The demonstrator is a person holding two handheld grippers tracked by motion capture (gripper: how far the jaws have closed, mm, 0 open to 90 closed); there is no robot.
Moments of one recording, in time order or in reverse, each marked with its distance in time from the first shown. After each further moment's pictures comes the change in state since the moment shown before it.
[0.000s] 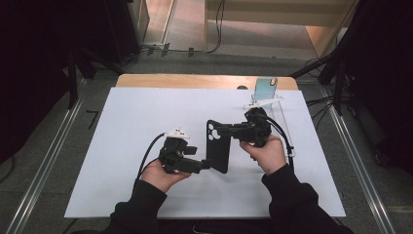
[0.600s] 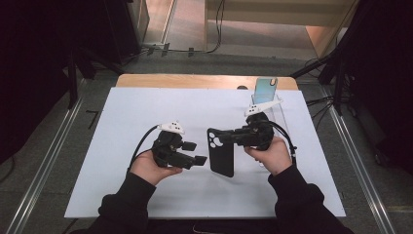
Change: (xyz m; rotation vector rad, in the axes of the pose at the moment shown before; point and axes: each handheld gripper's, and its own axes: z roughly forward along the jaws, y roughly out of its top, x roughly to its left) left arm 0.011 0.016 -0.020 0.036 -0.089 0.133; right arm -0.003 -0.008 -0.005 0.066 0.084 -0.141
